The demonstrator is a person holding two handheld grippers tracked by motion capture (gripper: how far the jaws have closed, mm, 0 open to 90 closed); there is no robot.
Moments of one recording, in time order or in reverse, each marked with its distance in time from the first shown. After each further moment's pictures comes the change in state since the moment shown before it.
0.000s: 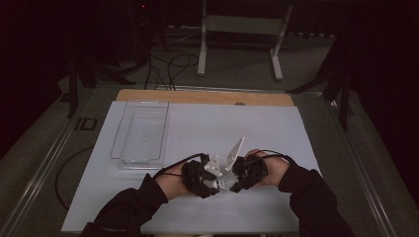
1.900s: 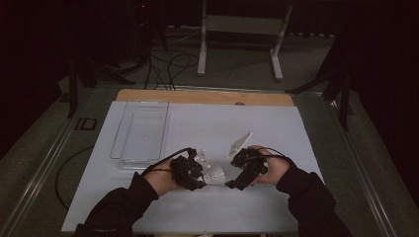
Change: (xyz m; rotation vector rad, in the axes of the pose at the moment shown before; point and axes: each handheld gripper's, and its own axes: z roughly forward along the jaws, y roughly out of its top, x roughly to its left) left arm 0.020 -0.024 -0.015 0.077 0.022 -0.126; right arm -0.011 -0.005 -0.003 -0.174 -0.215 0.117
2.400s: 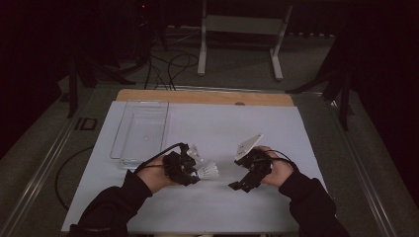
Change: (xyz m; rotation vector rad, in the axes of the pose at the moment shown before) left arm 0.012 -0.008 -0.014 0.007 0.022 -0.054; right arm -0.004 -0.019 -0.004 -0.094 0.020 -0.005
